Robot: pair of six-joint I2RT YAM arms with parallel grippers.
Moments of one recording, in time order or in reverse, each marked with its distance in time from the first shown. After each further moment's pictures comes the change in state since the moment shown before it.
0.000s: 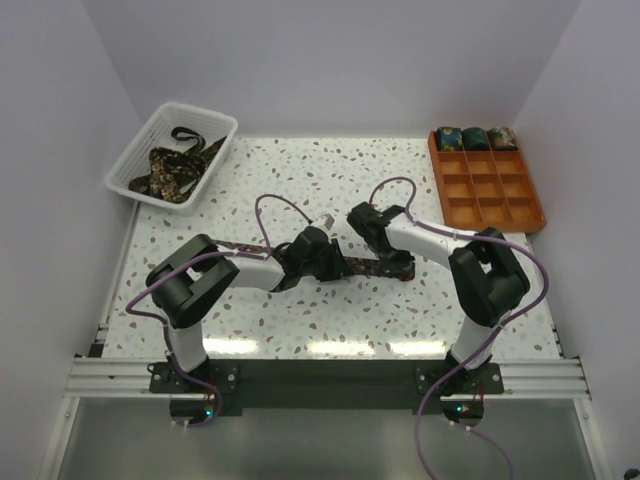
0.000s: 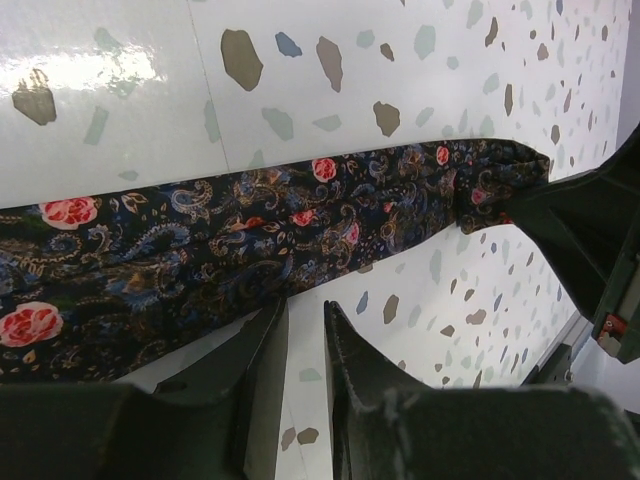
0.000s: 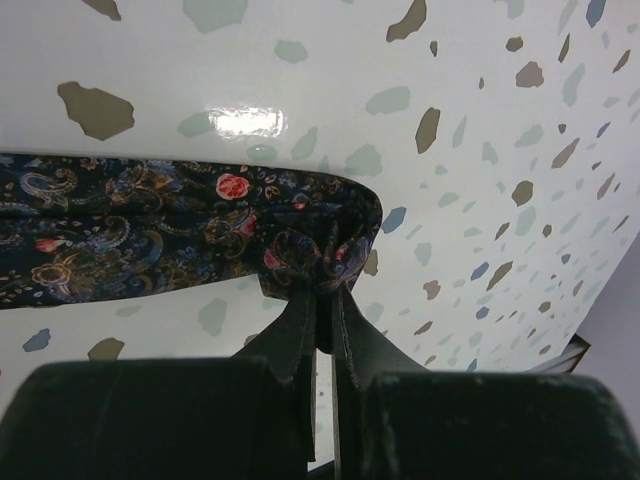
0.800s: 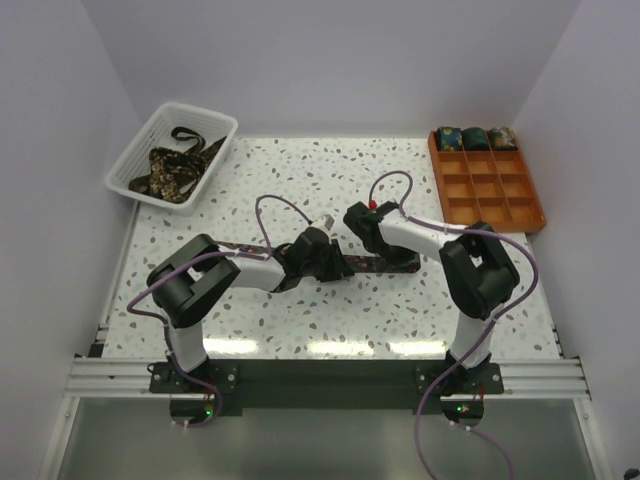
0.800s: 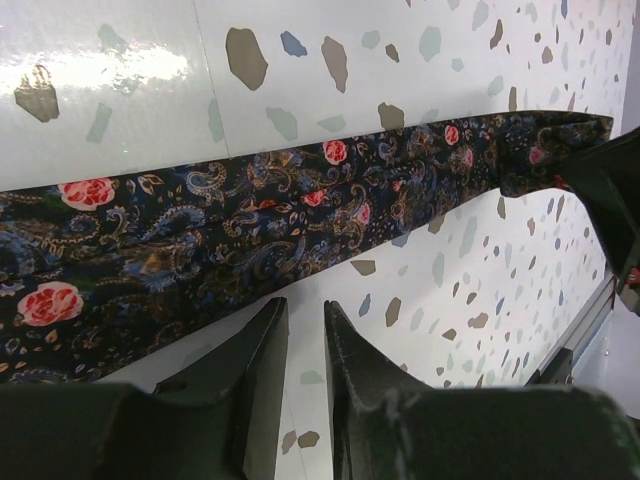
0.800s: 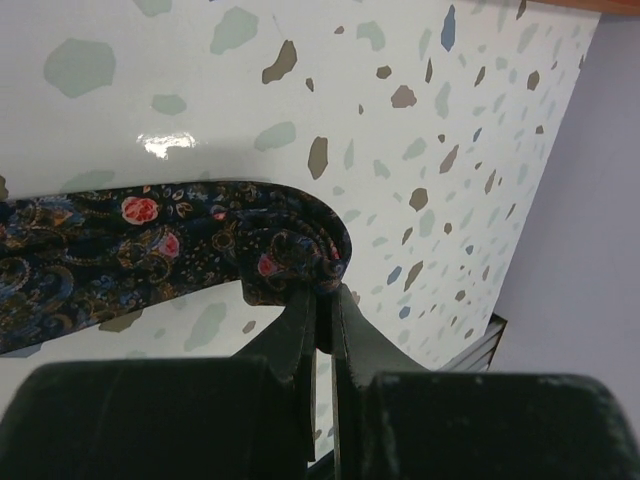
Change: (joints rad) left arm -0.006 0.008 0.000 0.003 -0.012 -0.010; right arm 0.008 0.053 0.061 -0.080 0.213 0.026
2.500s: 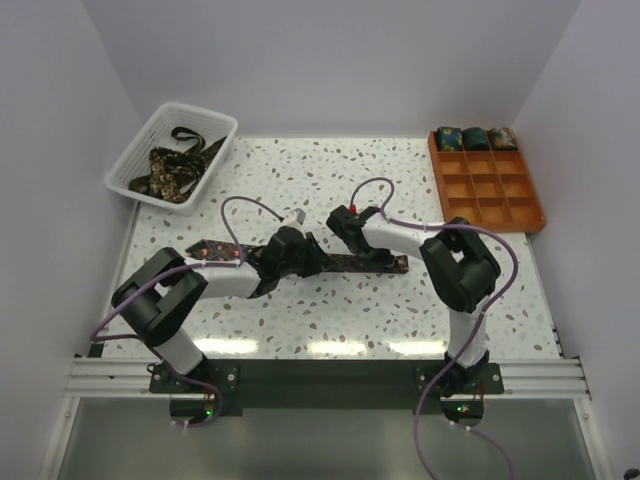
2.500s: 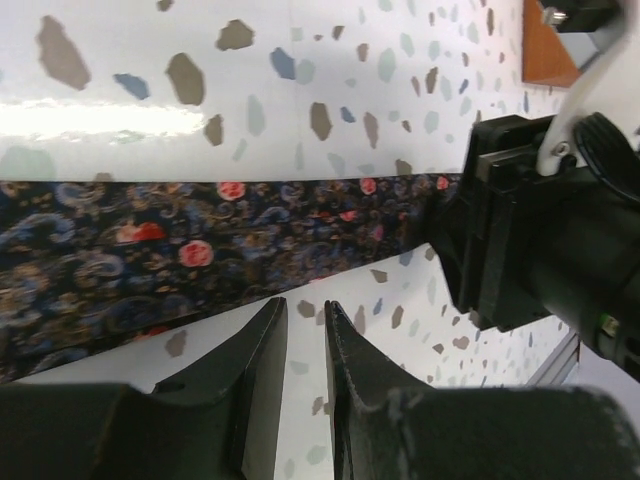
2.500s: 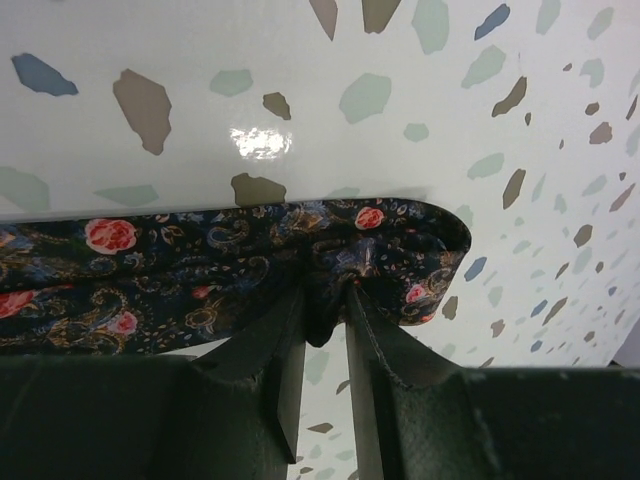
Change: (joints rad) left arm 0.089 -0.201 -0.173 0.040 -0.072 -0.038; right arm 0.074 0.122 0.058 0.116 -0.178 0.050
